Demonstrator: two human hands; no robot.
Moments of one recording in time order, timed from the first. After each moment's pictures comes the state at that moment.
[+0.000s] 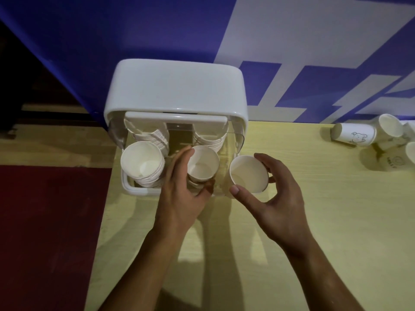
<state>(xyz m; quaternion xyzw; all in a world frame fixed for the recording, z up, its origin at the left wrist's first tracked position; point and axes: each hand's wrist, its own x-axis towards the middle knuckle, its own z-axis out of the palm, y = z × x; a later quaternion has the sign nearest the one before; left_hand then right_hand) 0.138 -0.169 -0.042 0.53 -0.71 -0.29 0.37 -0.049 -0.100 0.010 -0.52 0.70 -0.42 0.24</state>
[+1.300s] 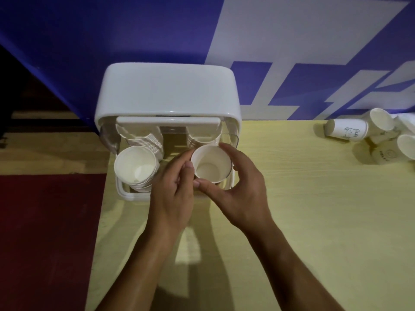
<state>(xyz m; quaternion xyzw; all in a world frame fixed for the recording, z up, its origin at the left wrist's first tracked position) 0.134 -0.173 0.008 0.55 -0.58 -0.47 0.38 -0.008 -0.136 -0.005 -0.53 0.68 -0.45 0.22</state>
